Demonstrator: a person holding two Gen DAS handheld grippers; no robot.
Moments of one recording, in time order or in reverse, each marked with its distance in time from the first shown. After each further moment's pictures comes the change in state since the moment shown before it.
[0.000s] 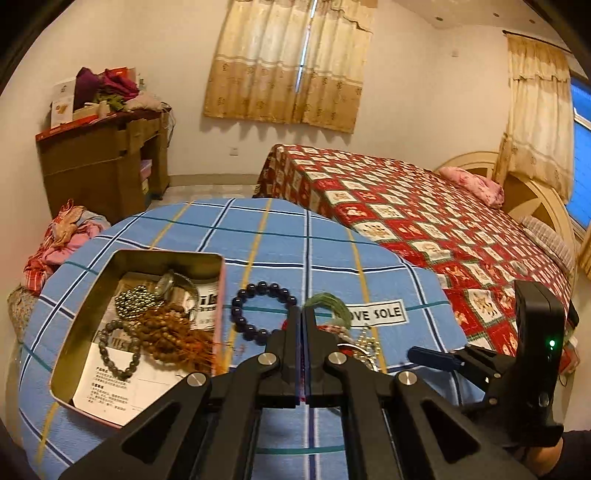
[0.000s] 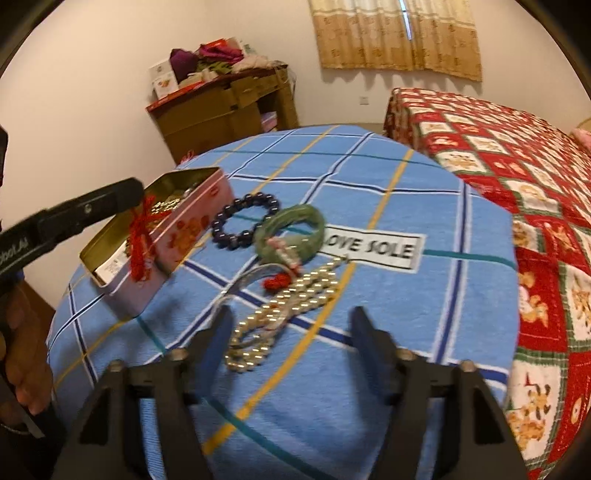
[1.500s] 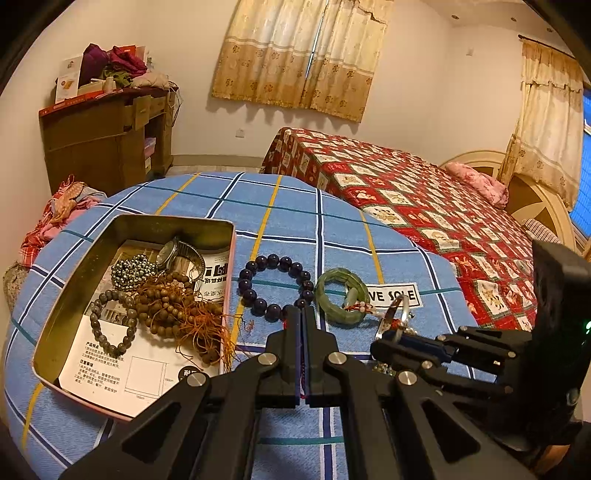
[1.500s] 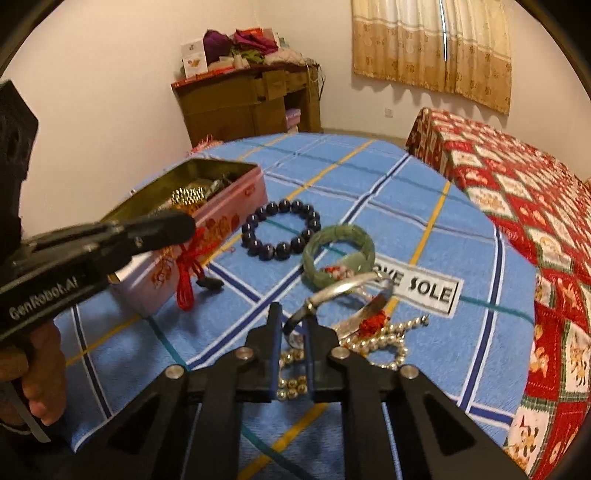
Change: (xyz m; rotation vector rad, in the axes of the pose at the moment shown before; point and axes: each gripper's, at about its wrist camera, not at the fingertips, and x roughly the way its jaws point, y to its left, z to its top) left arm 0.013 0.014 -0.017 -0.045 0.054 -0.011; right arm 0.008 0.030 0.017 -0.135 -0.018 -0.002
